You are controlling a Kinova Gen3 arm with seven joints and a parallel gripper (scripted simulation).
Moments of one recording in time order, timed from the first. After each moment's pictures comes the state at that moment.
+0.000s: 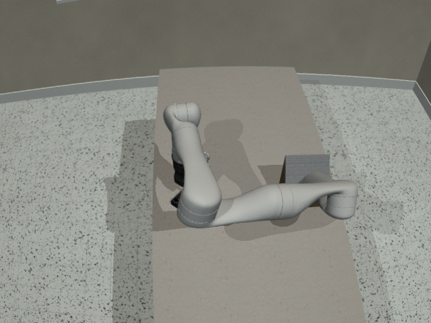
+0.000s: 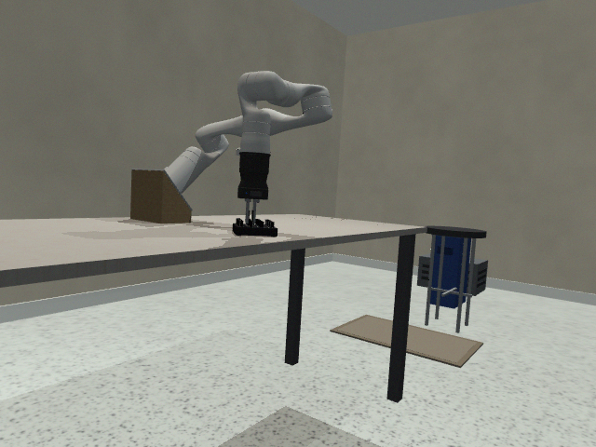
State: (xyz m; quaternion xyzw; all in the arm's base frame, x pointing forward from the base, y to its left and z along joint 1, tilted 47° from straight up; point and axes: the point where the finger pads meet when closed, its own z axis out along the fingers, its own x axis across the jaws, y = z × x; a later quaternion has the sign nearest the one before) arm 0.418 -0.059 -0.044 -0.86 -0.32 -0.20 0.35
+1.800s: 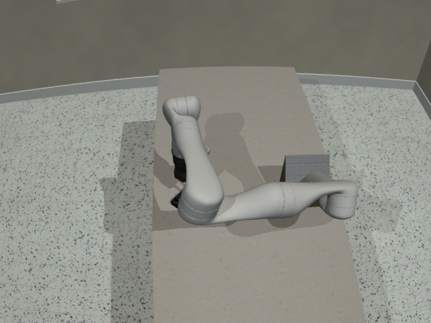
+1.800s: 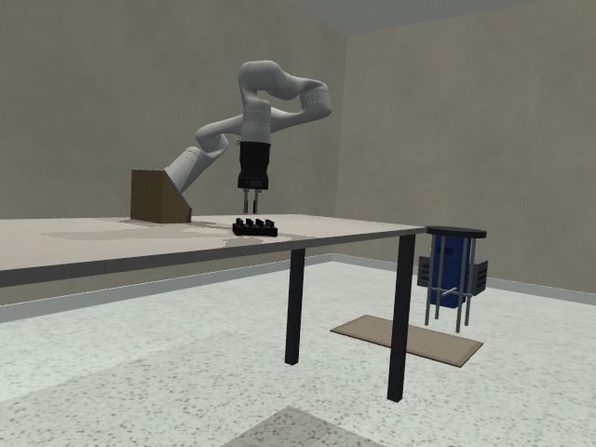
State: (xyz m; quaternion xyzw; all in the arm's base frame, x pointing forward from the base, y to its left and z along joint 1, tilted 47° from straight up) arm 0.413 -0.077 -0.026 -0.86 -0.32 -0.20 0.35
